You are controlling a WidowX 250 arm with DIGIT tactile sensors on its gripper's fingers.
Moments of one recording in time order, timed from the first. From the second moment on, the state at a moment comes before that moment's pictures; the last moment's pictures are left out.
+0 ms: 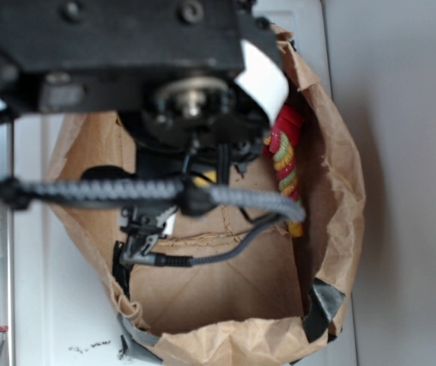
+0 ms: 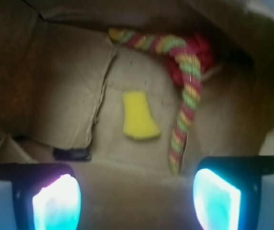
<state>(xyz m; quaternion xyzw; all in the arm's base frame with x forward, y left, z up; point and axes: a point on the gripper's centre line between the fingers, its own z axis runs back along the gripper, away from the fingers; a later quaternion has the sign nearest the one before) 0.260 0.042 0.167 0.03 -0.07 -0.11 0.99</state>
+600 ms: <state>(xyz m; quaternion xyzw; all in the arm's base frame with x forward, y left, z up) 0.281 0.039 0.117 0.01 -0.08 -0.18 0.98</state>
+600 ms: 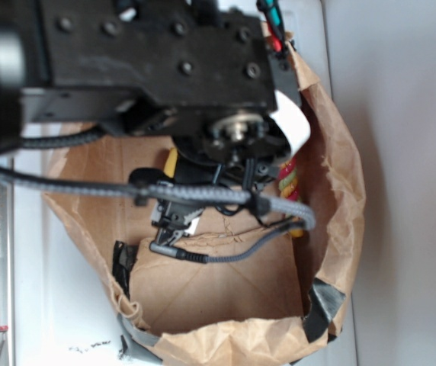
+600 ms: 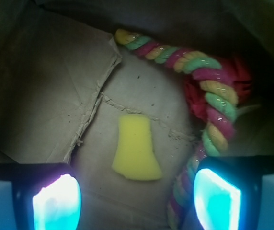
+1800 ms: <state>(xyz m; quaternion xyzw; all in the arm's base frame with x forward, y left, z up) 0.288 0.025 0.045 -0.01 -0.04 -0.21 0.98</state>
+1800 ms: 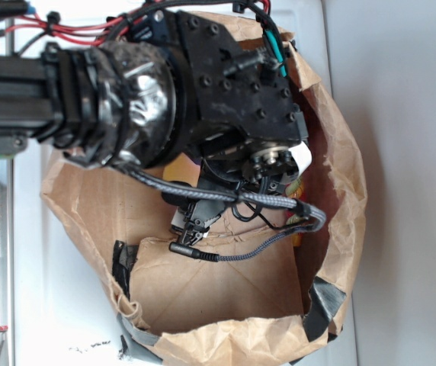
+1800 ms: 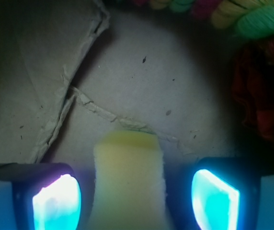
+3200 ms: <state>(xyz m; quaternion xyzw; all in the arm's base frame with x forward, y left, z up) 0.248 -0.032 0.017 -0.01 -0.01 -0.19 0.98</state>
